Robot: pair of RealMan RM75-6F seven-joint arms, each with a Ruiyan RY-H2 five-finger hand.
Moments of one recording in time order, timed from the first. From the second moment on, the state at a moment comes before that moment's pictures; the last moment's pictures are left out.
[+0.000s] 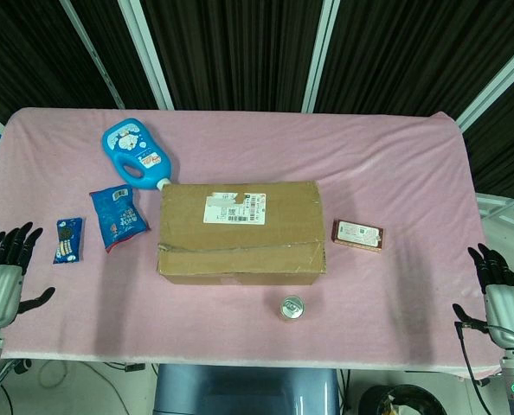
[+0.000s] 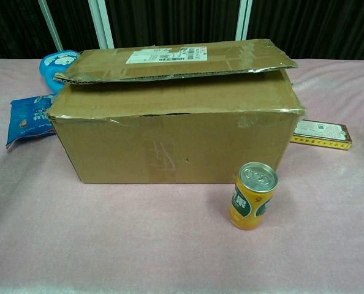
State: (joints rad) left arm -0.14 -1.15 -0.08 -1.69 1.46 1.46 0.20; right arm 0.07 -1.12 0.09 -1.62 -1.41 1.45 -0.05
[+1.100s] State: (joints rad) left arm -0.52 -1.27 -0.23 -1.92 1.27 1.15 0.55; right arm 0.08 -1.11 0.11 -1.64 -1.35 1.41 -0.03
